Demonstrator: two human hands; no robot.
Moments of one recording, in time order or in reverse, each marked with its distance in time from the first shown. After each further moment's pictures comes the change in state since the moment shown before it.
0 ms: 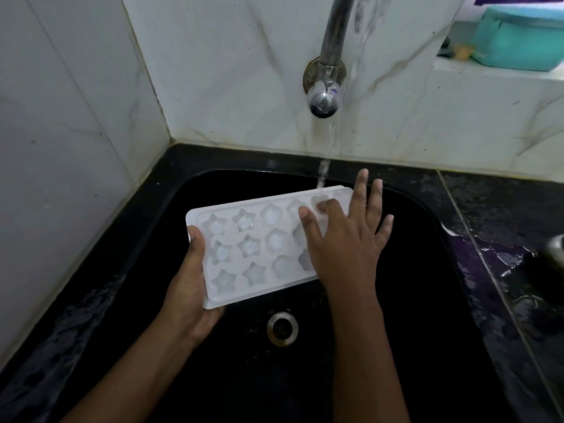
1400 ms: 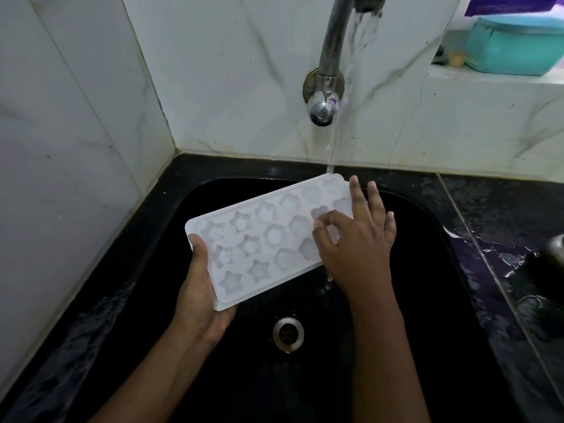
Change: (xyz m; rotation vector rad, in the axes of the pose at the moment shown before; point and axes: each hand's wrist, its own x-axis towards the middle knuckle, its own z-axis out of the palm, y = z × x) left_hand 0.001 -0.002 0.003 -0.058 0.089 0.024; right_hand 0.001 0.010 -0.009 0.079 0.061 -0.113
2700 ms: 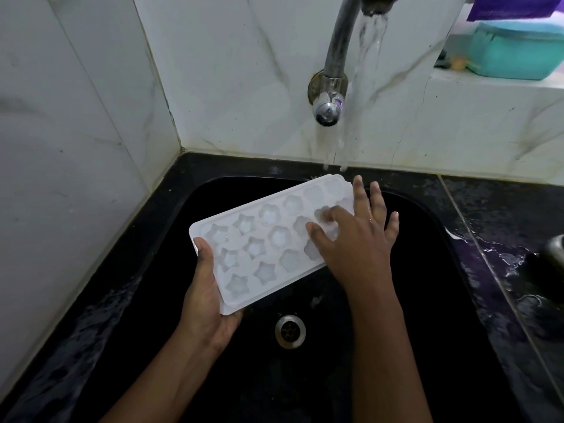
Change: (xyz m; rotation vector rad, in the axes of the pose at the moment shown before) left_hand -0.014 -0.003 -0.002 -0.029 -0.037 -0.002; right_hand 0.000 -0.011 -0.007 -0.125 -0.131 0.053
